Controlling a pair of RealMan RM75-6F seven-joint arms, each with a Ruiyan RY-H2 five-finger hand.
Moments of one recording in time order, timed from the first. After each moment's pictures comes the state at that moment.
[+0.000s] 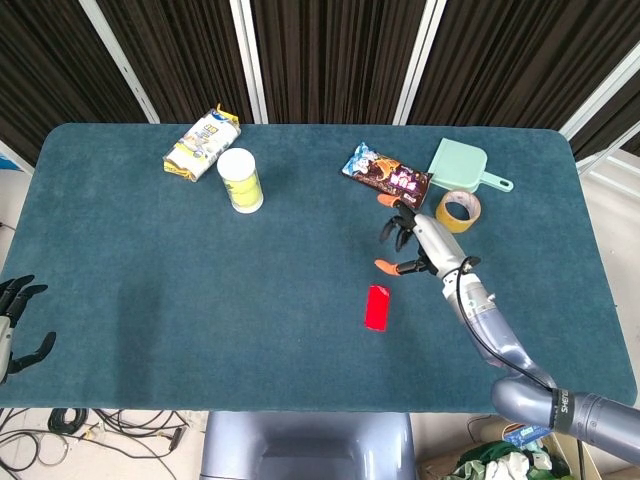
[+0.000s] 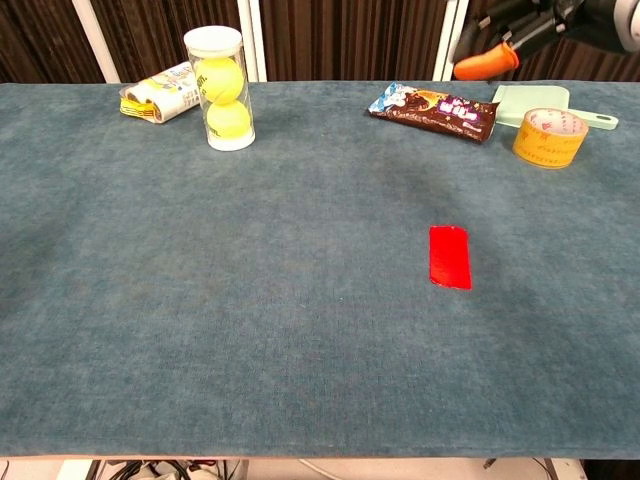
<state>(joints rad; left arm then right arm) -0.08 -1.06 -0.06 -1.69 1.42 1.46 0.02 0.69 -1.28 0.42 -1.69 -0.98 0.84 0.19</state>
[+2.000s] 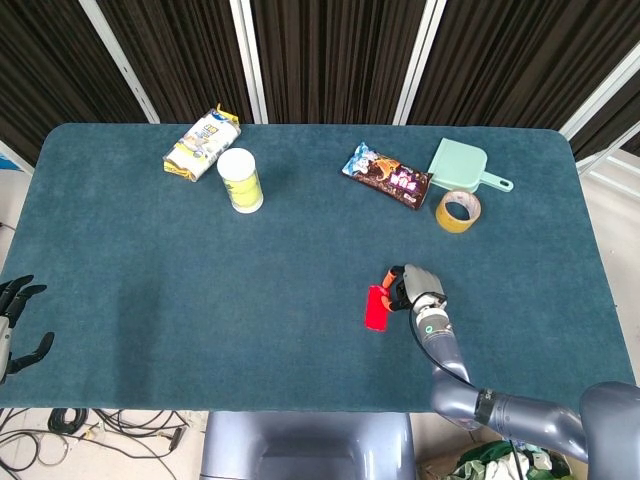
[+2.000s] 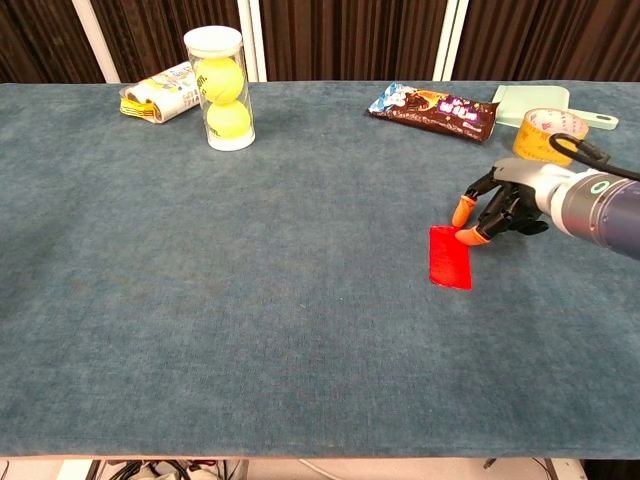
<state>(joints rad) -0.08 -1.06 -0.06 -1.69 1.42 1.46 0.02 0.81 -1.64 0.25 -1.46 -0.43 0.99 -0.32</state>
